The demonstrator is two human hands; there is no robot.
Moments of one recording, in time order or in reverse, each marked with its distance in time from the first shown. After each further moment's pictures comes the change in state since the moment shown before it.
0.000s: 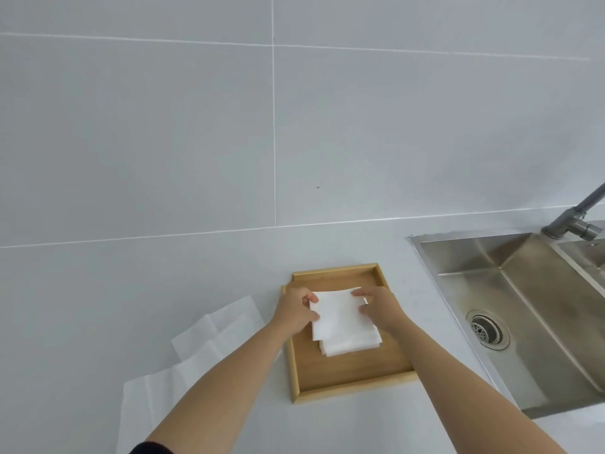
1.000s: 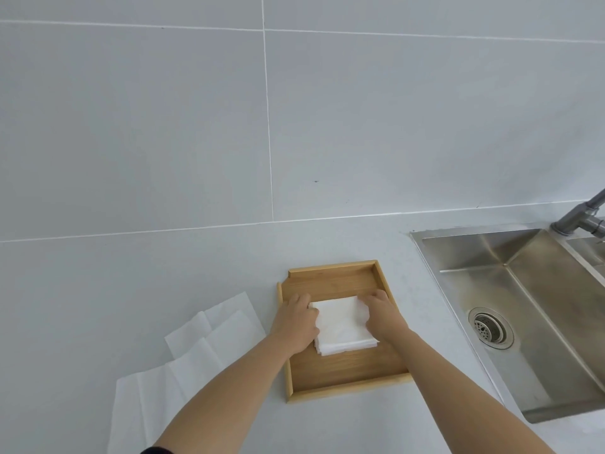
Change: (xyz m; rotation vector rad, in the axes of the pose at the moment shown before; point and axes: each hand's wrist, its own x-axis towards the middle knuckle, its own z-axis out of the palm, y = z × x) left_hand -0.002 -0.012 0.025 0.859 -0.076 0.238; right_hand 0.006 0.024 0.005 -0.430 -0.076 -0.028
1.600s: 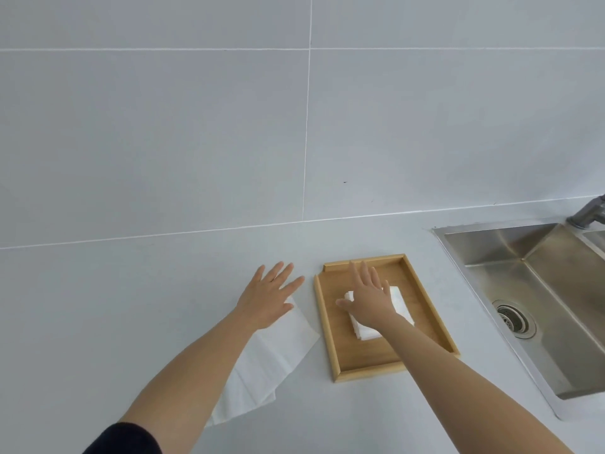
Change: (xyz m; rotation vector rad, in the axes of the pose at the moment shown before) left_hand -0.058 -0.112 -0.050 0.405 0.011 0.075; right_hand -0.042 -0.107 0.012 -0.082 0.058 -0.089
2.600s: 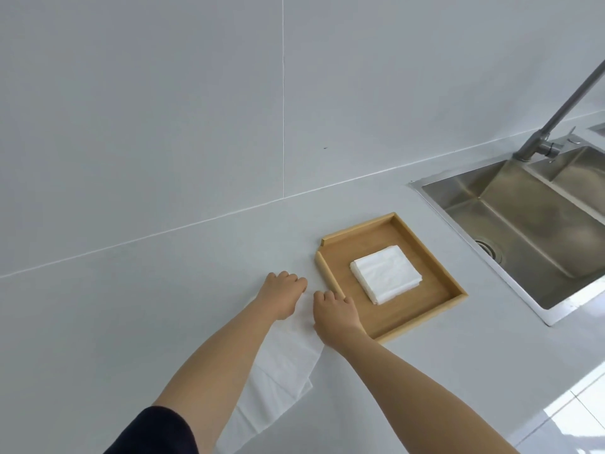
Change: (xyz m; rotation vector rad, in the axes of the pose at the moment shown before) left_hand 0.033 -0.018 0.041 -0.089 -0.068 0.234; right_hand -0.010 -0.090 0.093 -0.282 -0.002 0.079
